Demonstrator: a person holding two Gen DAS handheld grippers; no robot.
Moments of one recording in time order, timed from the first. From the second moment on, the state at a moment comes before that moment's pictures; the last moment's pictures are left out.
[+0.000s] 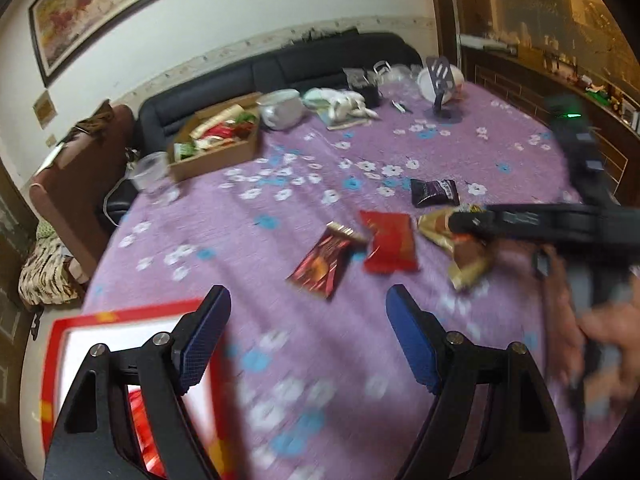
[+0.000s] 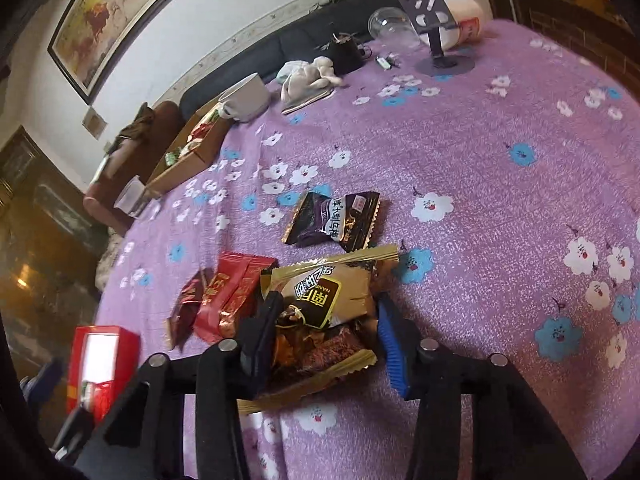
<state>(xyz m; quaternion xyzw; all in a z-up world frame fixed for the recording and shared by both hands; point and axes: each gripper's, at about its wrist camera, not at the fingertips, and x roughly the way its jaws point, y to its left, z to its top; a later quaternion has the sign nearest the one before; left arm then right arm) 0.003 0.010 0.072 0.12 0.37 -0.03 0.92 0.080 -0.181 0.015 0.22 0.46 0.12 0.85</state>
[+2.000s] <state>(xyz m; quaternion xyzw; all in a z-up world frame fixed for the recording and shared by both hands) 0.074 -0.033 0.014 0.02 0.42 -0.15 0.89 0.074 -0.201 0.017 0.22 0.44 0.04 0.87</state>
